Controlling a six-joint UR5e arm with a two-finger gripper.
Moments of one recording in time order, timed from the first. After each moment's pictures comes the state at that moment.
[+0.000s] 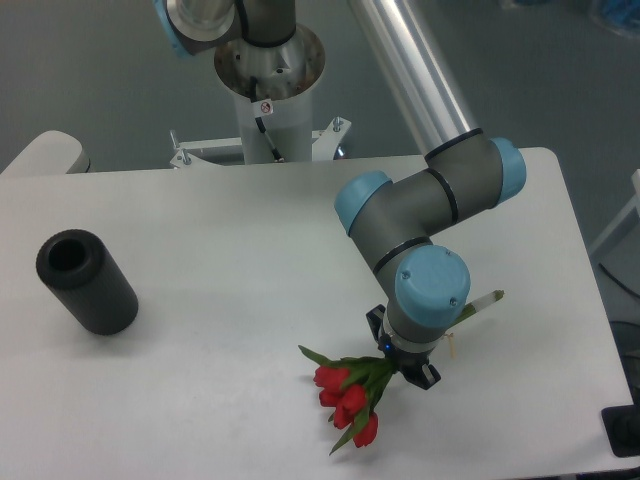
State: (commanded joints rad) arm 2.47 -2.22 -1.28 -1.23 1.57 1.43
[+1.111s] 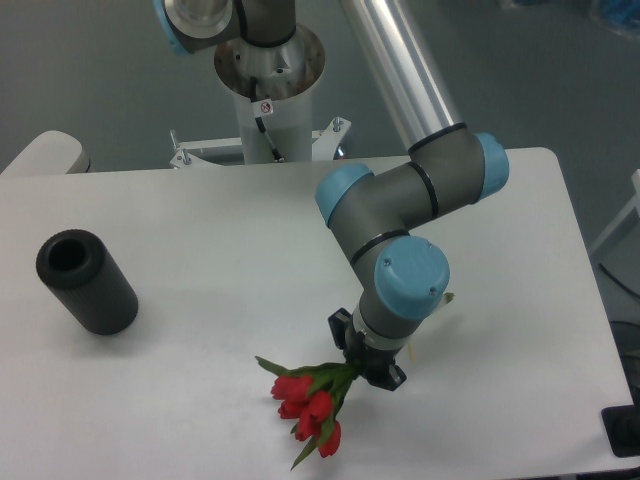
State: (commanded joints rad) arm 2.44 -2.14 -1.33 -1.20 1.19 1.23
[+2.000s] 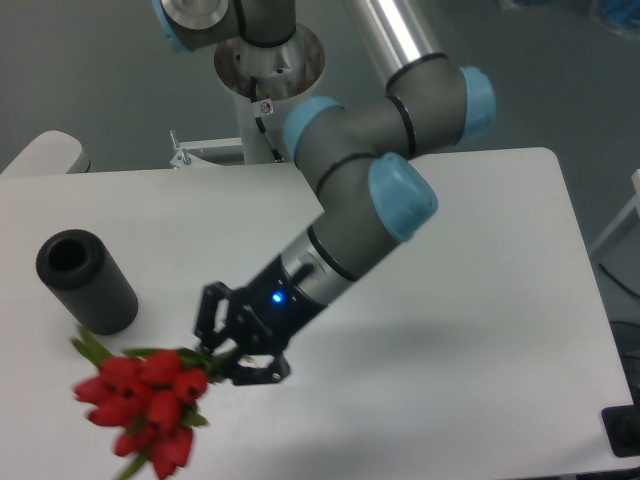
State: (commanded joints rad) arm 2.36 -1.95 -1.37 -1.15 0.52 1.07
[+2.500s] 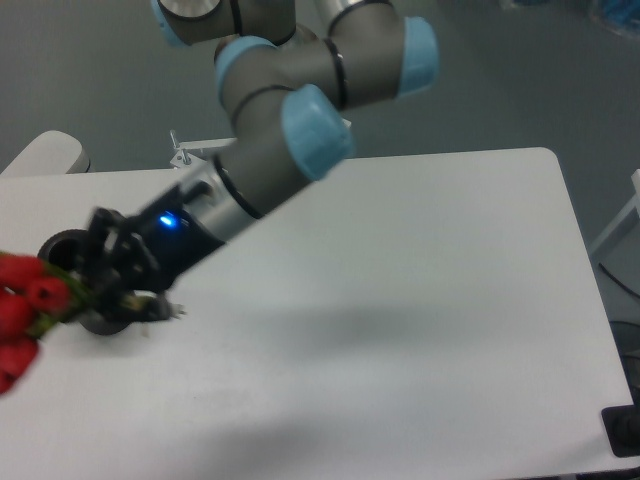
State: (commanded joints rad) arm 2.26 -1.81 -1.52 -1.06 0.32 1.06
